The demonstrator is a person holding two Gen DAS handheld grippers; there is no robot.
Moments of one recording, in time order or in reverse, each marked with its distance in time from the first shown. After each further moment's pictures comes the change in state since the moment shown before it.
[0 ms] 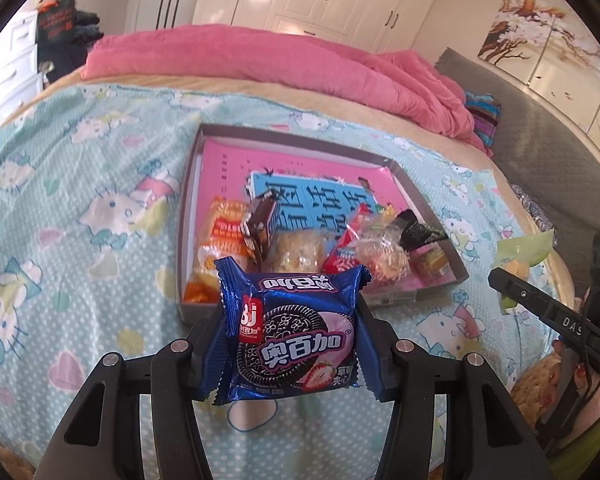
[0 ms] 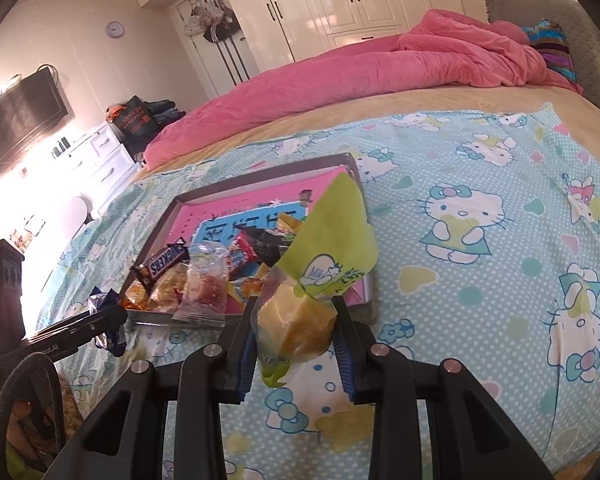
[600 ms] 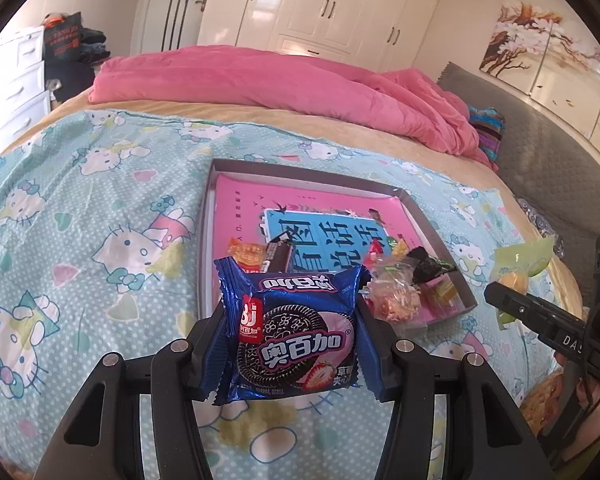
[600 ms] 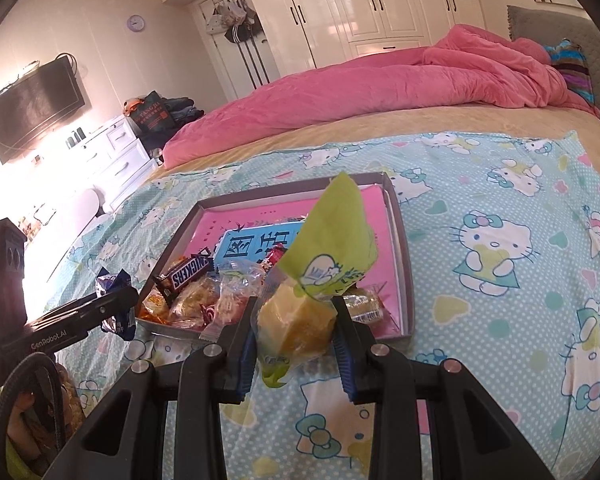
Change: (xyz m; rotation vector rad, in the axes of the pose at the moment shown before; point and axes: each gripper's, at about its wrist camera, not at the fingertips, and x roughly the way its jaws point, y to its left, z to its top) left arm -0.002 0.010 0.022 0.002 -0.067 0.026; right arm 0.011 0.028 0.016 -0.065 -0.014 0.031
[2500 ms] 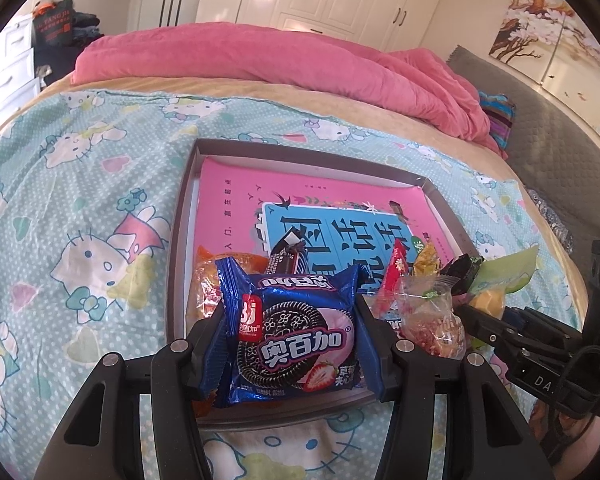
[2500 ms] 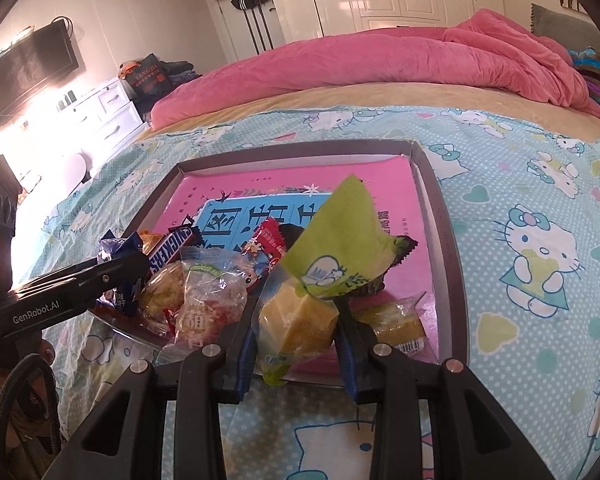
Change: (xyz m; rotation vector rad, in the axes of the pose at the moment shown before) left arm 0.066 0.004 0.018 -0.003 0.077 0.002; right arm 0.075 0.005 0.003 -0.060 0.108 -0.029
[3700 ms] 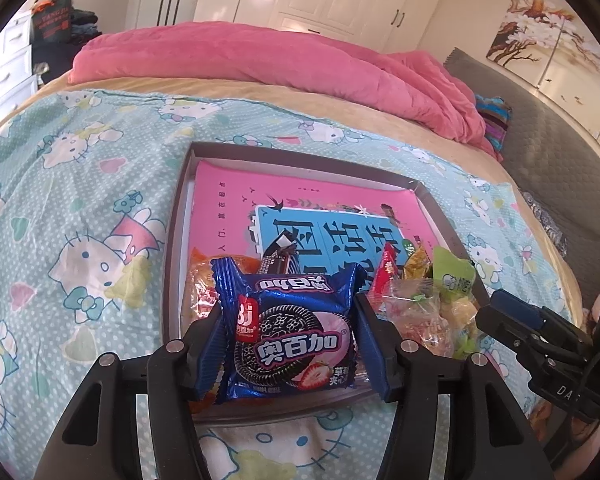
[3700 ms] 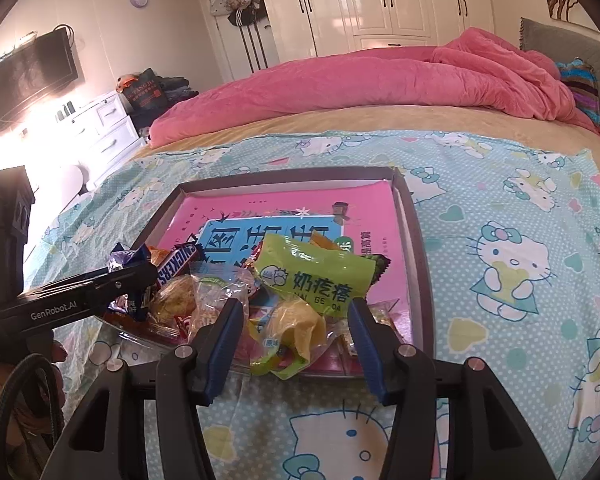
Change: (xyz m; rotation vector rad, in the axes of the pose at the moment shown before) left arm -0.006 -0.005 0.000 -0.003 -0.001 -0.018; right arm -0.032 0.003 0.001 -0.003 -0.070 -0.042
